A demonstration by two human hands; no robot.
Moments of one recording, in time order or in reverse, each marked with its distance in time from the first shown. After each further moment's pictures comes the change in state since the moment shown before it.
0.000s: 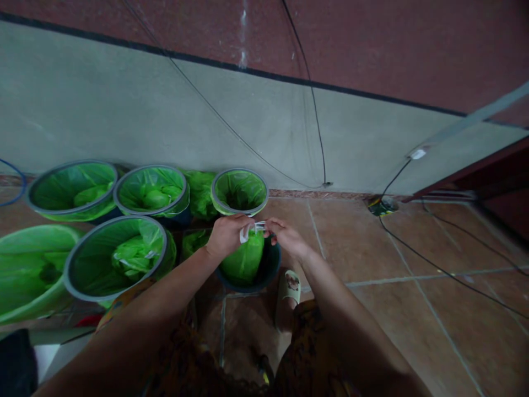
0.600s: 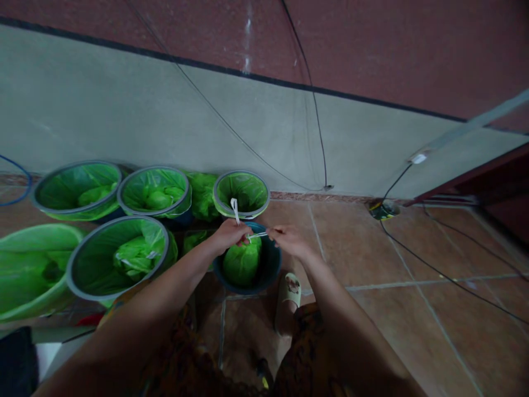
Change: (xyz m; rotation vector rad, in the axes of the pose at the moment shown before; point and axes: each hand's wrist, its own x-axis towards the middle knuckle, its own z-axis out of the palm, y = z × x) left_hand 0.011 -0.004 0.010 -0.707 -0.307 -0.797; right_hand -0.002 0.000 -0.013 -0.547 -0.055 -0.019
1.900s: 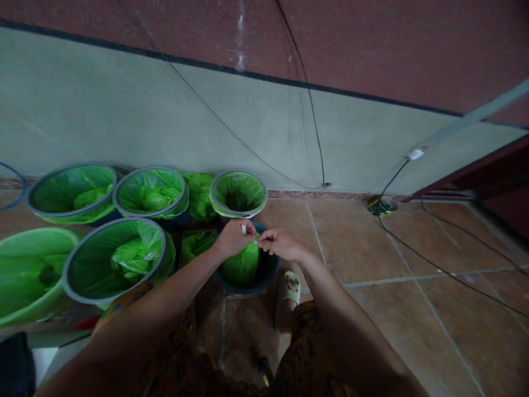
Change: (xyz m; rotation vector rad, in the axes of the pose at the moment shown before) left_hand 0.007 -0.013 0.021 -0.032 0.069 0.306; right_hand -0.003 0.003 0.010 0.341 -0.220 -0.068
